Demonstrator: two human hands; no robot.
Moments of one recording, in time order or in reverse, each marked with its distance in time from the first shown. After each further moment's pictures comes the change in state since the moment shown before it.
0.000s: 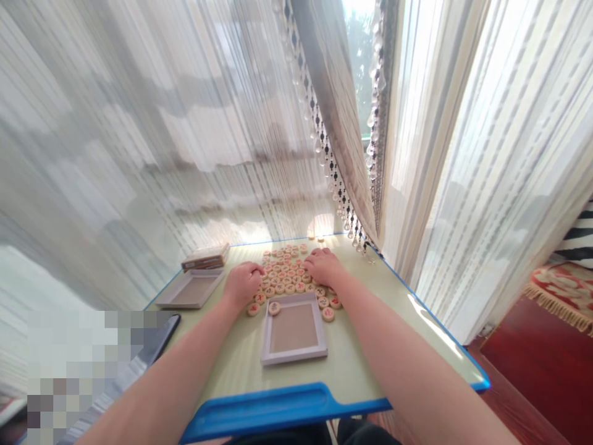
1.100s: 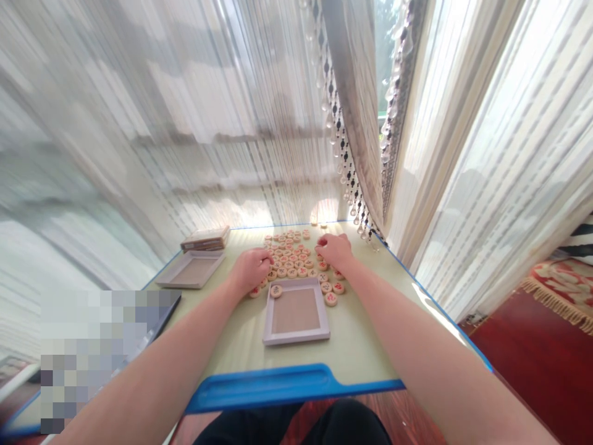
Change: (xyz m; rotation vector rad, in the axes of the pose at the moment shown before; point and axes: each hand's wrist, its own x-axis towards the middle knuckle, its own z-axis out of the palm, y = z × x) left_hand -0.002 0.007 0.008 -0.036 -0.087 0.144; right_hand -0.006 0.011 -0.006 0.133 0.152 0.293
